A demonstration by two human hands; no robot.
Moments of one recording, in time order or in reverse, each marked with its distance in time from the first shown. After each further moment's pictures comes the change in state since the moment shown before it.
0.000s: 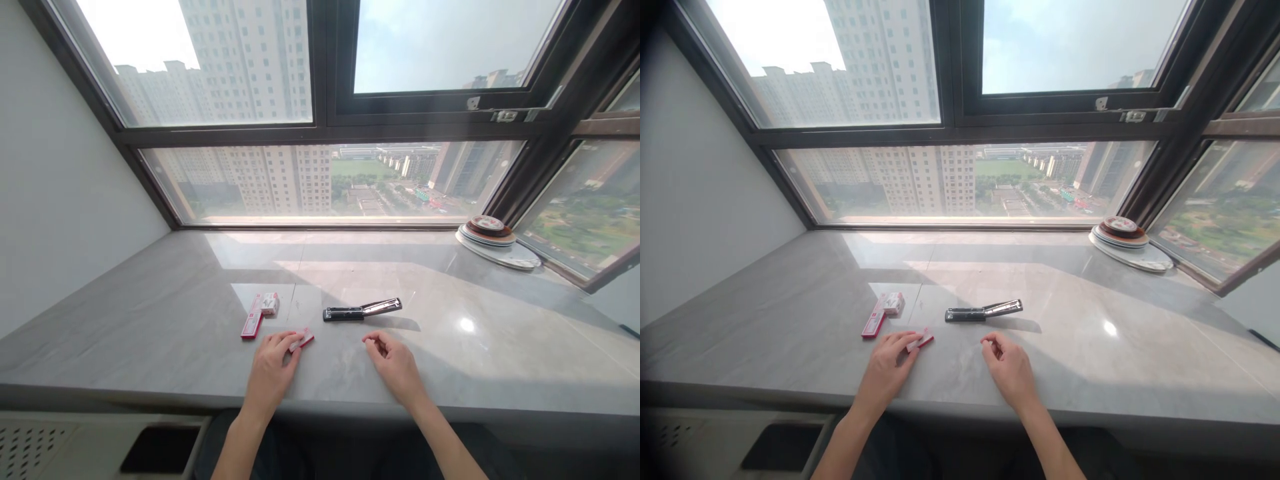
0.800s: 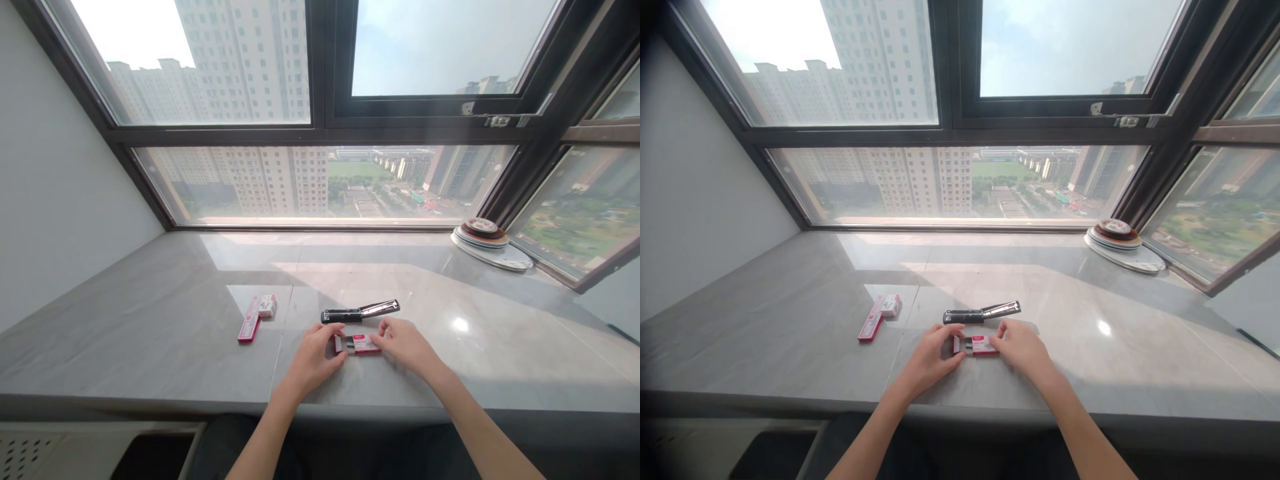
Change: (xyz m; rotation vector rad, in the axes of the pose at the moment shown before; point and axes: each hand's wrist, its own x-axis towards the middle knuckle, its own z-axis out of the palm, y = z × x) left_hand 0.041 0.062 0.029 -0.485 -0.251 0.135; right_hand 0.048 -0.012 -0.043 -0.413 -0.257 0.048
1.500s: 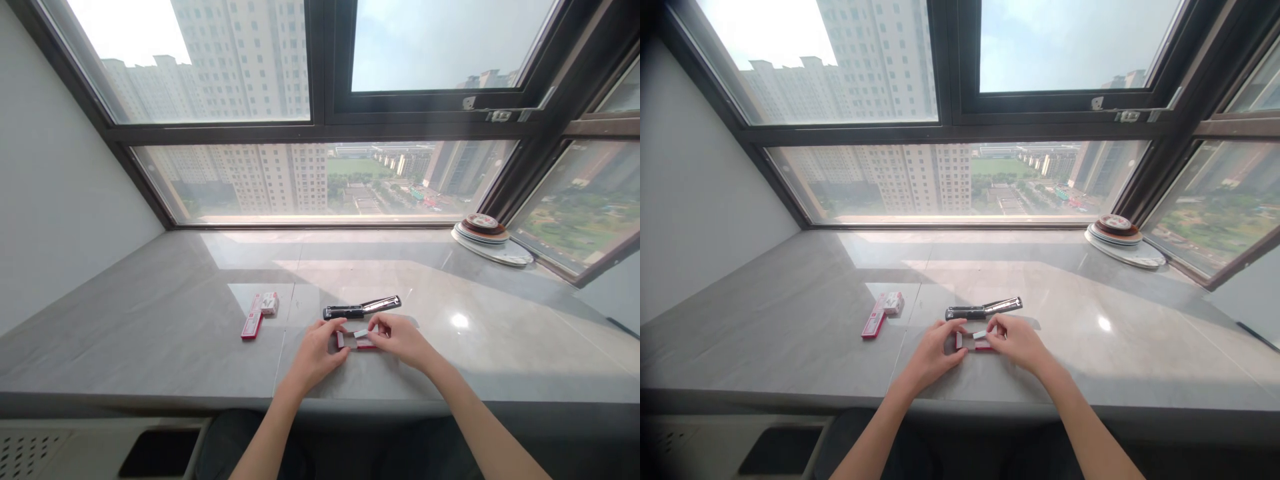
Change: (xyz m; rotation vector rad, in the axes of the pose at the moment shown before) left_hand -0.001 -0.003 0.001 0.027 0.007 0.026; right_hand -0.002 -0.003 -0.001 0.114 -0.035 -0.237
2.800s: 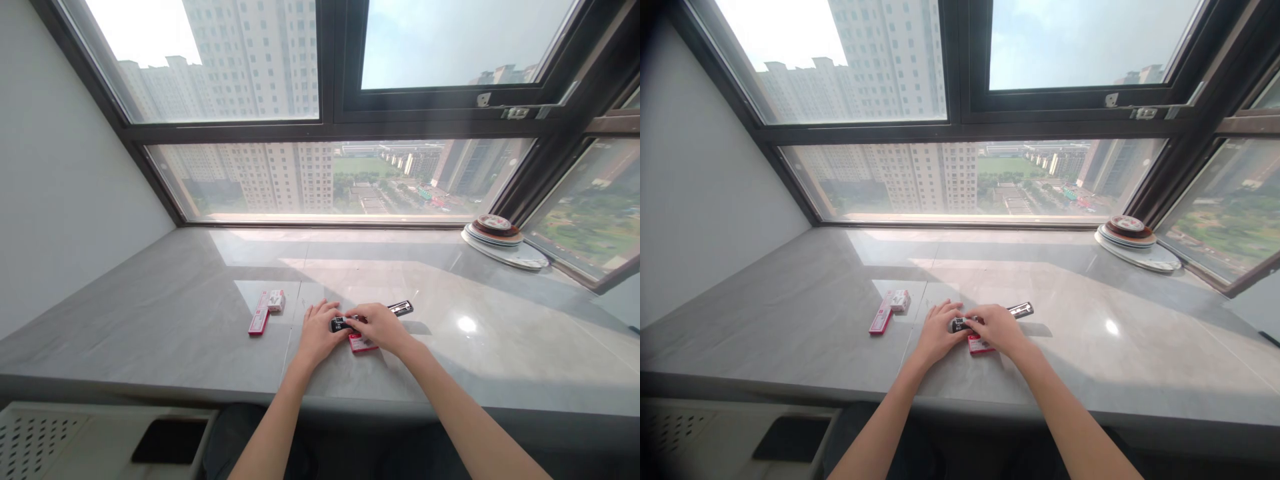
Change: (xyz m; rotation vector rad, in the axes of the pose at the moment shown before) left_hand 0.029 -0.038 0.006 0.154 0.075 -0.102; right_hand 0.050 -0.035 0.028 -0.117 -0.041 -0.219
